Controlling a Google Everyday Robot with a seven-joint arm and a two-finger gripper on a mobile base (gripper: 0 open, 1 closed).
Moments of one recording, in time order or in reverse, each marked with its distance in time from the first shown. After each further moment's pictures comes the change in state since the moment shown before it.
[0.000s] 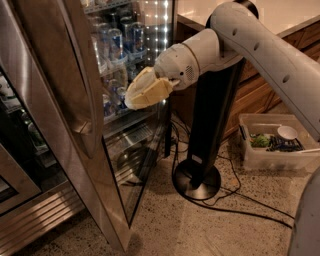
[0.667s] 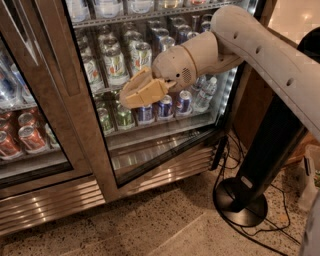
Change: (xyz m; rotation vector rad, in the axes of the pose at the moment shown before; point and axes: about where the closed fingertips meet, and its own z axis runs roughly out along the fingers) arm -0.002 -0.003 0.003 0.056 -0.022 0.013
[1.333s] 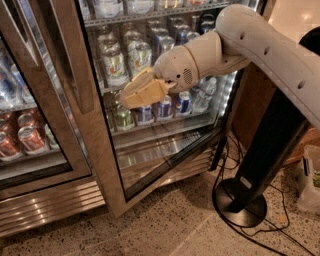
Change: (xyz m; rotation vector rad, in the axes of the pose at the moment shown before) arm 0.000 -0.002 0.004 0.070 0.015 0.034
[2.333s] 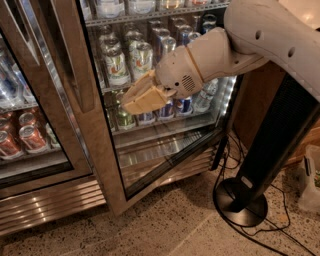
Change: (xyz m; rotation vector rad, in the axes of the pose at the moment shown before) arm 0.001 0.020 -0.001 0.192 0.155 -0.019
